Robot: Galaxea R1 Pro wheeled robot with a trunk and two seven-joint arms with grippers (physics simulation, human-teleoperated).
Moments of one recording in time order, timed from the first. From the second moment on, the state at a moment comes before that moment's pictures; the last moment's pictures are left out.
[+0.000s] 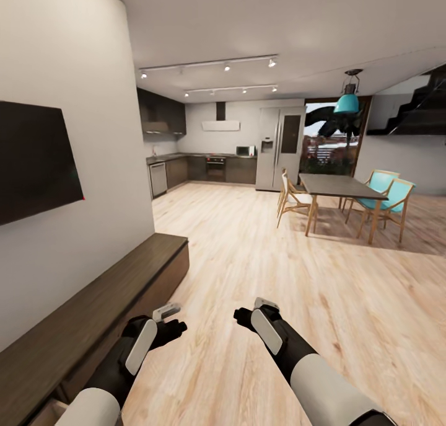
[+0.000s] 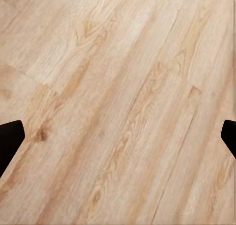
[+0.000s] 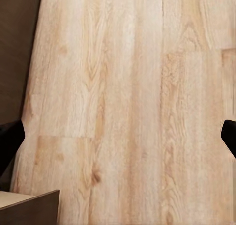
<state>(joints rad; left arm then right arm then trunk) -0.53 -0.07 -0.03 -0.89 0.53 0.74 0.31 -0.71 0.17 0.31 -0.59 -0.74 0.45 -0.47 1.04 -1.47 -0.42</state>
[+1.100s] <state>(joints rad) -0.53 -0.07 -0.03 -0.89 0.53 0.75 0.31 -0.70 0.17 0.31 -0.59 -0.74 0.36 -0.47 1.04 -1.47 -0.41</state>
